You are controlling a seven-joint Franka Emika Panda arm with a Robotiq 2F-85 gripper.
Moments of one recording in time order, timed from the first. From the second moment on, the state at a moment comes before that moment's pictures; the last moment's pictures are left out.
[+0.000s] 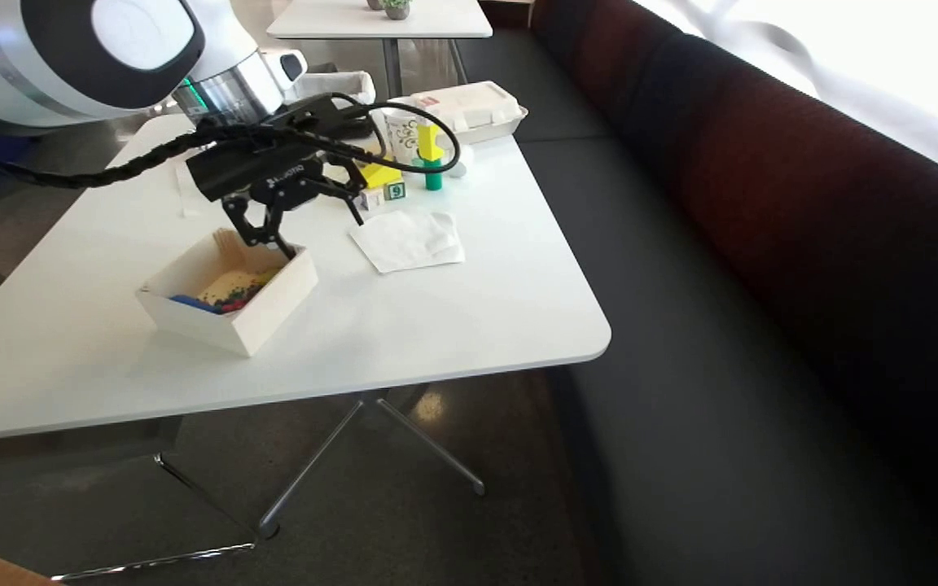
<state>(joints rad) -0.07 0.38 -0.35 -2.46 -0.43 3.03 -0.78</state>
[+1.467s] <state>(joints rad) -0.17 0.53 -0.37 -2.30 -0.38 3.03 -0.28</state>
